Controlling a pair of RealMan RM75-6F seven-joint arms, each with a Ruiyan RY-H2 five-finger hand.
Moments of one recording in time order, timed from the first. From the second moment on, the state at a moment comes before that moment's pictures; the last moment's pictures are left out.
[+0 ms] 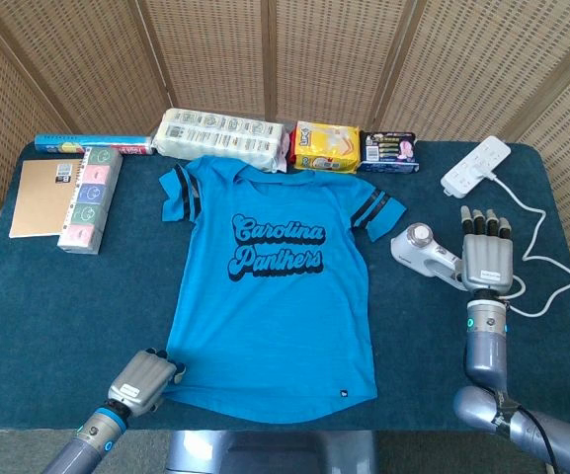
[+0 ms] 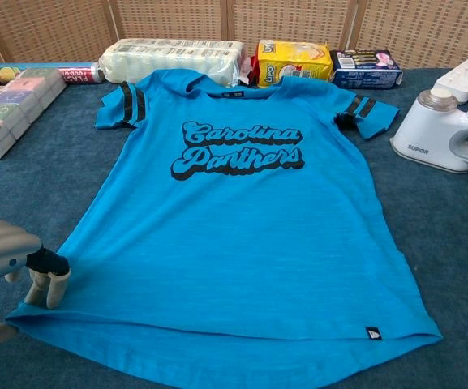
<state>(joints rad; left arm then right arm) -0.47 -1.33 0.17 -2.09 1.06 1.12 0.88 0.55 -1.44 0.32 -1.50 -0.77 1.27 -0.81</state>
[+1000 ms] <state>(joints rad) -0.47 -1.27 0.18 -2.13 1.08 1.13 0.78 0.55 -1.40 0.29 -1.51 -0.75 1.27 -0.73</state>
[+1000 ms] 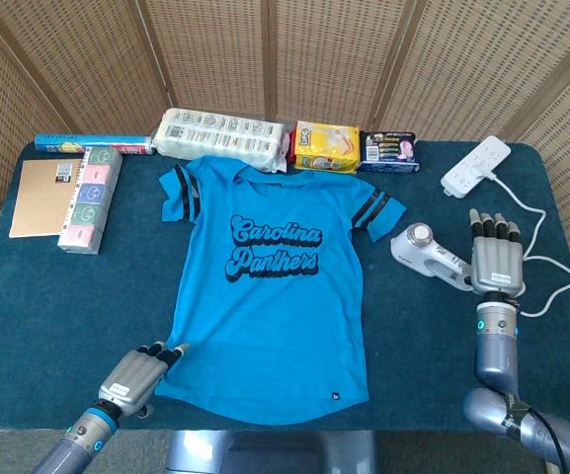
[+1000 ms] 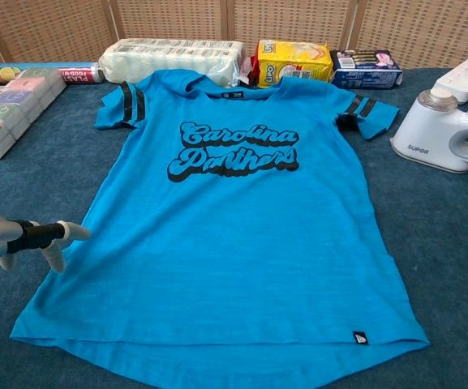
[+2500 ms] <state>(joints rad) -0.03 -1.11 0.09 -1.66 1.34 1.58 0.07 0.22 -1.28 0.12 -1.57 -1.14 1.49 -0.31</state>
